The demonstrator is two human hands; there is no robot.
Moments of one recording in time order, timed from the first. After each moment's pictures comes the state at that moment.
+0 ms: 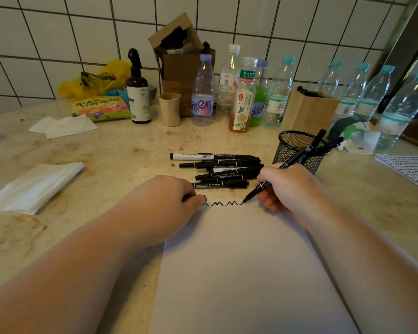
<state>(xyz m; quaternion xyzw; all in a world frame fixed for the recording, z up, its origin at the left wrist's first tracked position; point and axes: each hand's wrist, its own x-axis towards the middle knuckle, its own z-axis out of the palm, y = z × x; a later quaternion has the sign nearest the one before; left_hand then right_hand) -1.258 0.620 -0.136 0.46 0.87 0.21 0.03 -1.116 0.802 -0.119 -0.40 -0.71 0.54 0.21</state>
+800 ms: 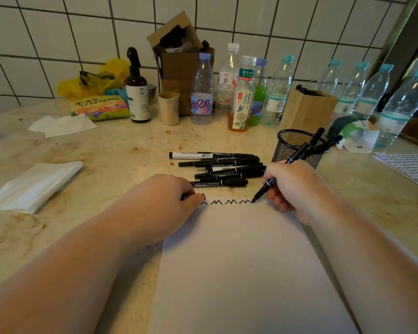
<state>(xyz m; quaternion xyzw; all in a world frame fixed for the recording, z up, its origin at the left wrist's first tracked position) -1.260 0.620 -0.139 0.44 0.87 0.21 0.04 -1.113 0.813 -0.119 -0.44 -0.70 0.53 0.20</state>
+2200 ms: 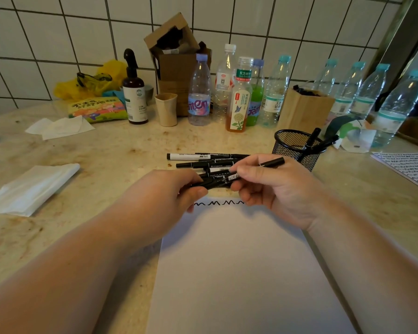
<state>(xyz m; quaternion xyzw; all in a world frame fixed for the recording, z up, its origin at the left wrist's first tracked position) -1.256 0.617 -0.132 0.52 0.80 0.29 0.01 -1.106 0.792 -0.109 -0.13 -0.67 0.72 0.16</state>
